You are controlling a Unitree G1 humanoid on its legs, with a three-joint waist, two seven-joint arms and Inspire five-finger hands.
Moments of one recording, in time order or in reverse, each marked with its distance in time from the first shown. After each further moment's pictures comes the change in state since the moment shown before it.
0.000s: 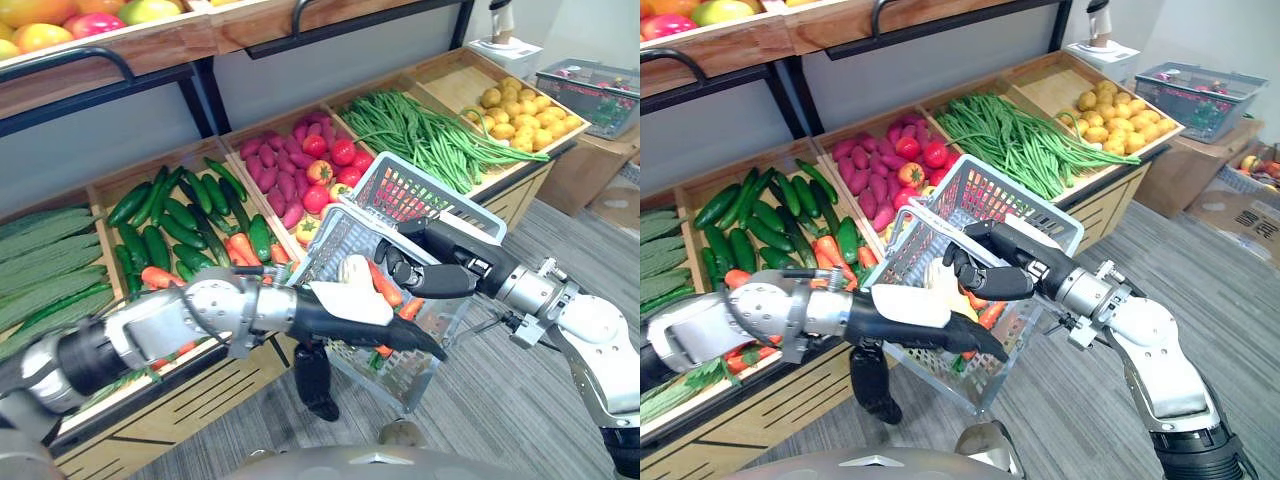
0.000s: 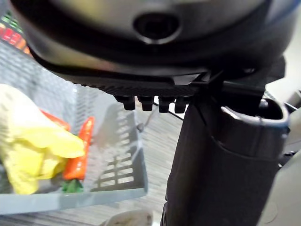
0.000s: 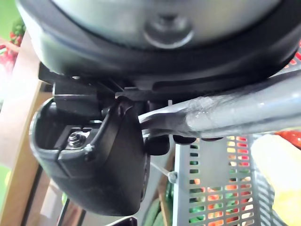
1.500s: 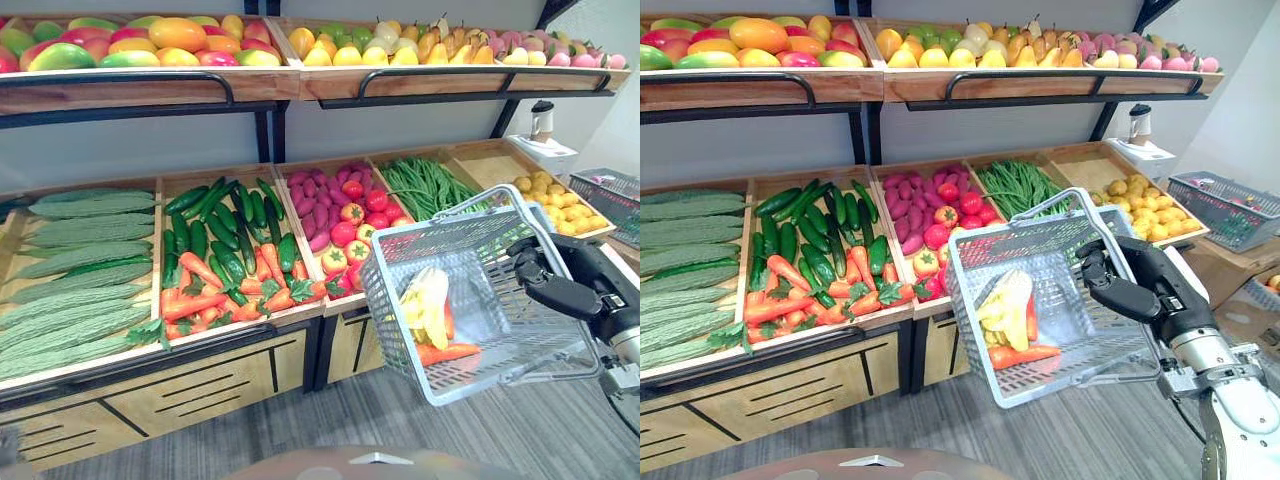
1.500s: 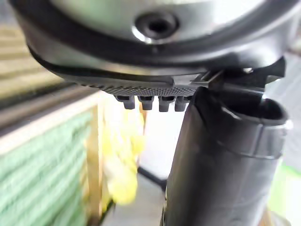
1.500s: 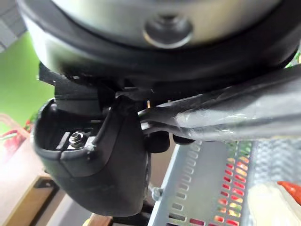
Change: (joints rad) left arm 0.659 -0.846 1.830 0.959 -0.546 -0.025 0.723; right arm 0.266 0.165 -0.467 0.118 0.019 -0.040 -0.152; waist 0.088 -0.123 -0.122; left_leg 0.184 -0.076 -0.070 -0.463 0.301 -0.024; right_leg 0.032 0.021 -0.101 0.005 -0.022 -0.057
